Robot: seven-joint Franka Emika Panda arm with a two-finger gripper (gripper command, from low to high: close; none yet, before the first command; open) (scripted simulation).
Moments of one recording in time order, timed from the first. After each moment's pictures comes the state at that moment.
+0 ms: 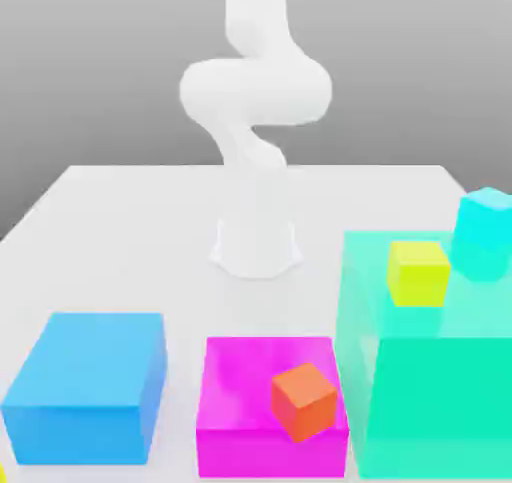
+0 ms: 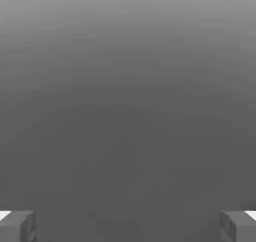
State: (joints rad) arm 0.02 -0.71 -0.05 -2.28 0.02 2.31 0.76
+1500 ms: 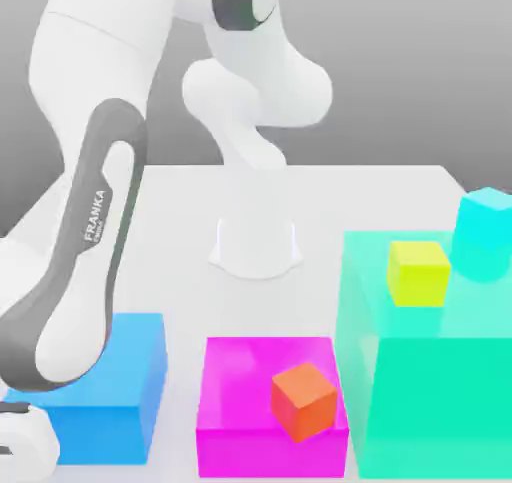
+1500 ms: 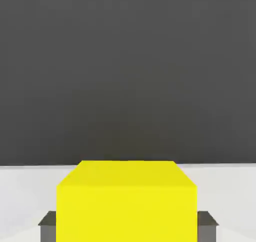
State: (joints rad) arm -0.20 0.69 -0.31 -1.95 0.38 2.58 0.03
